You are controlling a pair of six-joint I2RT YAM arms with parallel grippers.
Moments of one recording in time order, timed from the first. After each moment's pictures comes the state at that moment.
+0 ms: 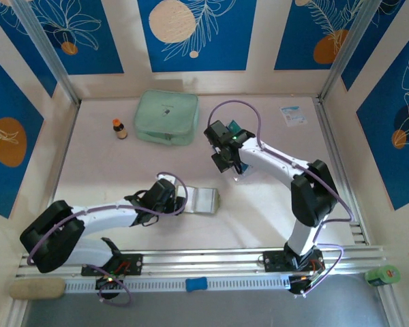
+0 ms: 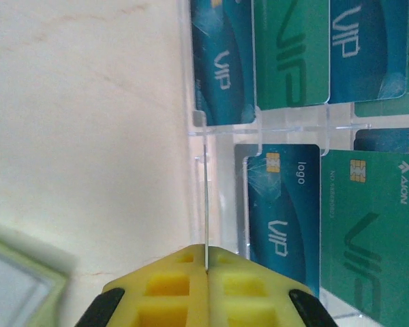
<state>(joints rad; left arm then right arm) -0.80 1.31 0.46 -0.09 -0.21 -0.48 0.69 1.73 1.39 -0.88 0.29 0.11</state>
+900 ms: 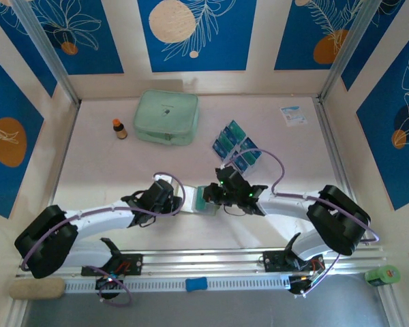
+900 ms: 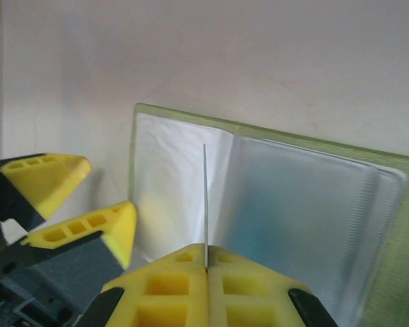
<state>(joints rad) -0.80 1.26 0.46 -0.17 -0.27 -0.48 0.86 1.44 0.59 0.13 -0.13 0.99</state>
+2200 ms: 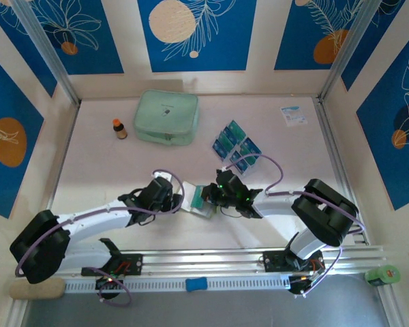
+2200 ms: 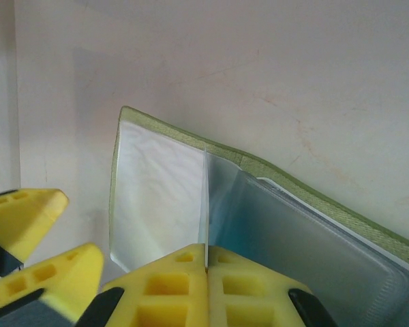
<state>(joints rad) -0.80 1.21 0.52 -0.24 -0.26 -0.46 0.85 1.54 0.54 0.32 -0.11 1.09</state>
